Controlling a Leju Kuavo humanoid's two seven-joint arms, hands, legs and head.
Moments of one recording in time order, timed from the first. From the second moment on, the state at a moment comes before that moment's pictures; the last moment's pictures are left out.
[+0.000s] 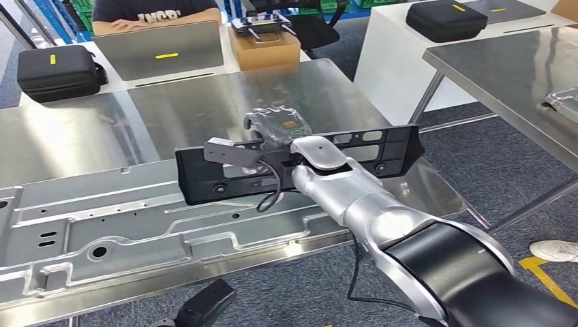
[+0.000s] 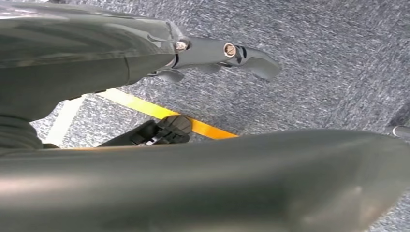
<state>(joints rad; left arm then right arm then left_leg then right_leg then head) -0.25 -0.16 0.11 -0.22 -0.78 -0.08 -0.29 -1.10 0.32 0.45 -0.32 1.14 -0.28 -0.06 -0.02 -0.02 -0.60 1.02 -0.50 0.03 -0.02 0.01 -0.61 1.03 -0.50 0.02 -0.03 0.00</state>
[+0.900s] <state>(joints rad) -0.24 -0.17 0.05 -0.22 -0.82 -0.03 -0.42 -1.07 0.28 0.45 -0.31 1.13 -0.30 -0.04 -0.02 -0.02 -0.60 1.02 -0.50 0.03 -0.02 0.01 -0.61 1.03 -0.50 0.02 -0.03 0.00</state>
